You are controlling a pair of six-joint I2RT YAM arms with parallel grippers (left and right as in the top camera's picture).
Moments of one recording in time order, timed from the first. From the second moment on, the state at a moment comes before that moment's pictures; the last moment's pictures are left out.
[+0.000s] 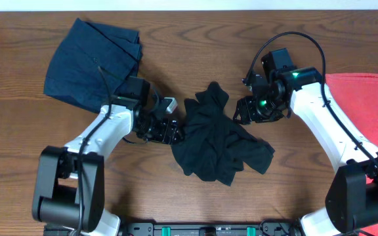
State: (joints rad) left arm -0.22 1.71 0.97 -0.73 0.62 0.06; right arm 0.26 1.70 1.30 -1.03 -0.38 0.10
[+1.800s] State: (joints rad) left arm -0.15 1.46 1.03 -0.88 0.48 0.03; right arm 0.26 1.70 1.19 -0.95 -0.41 0.10
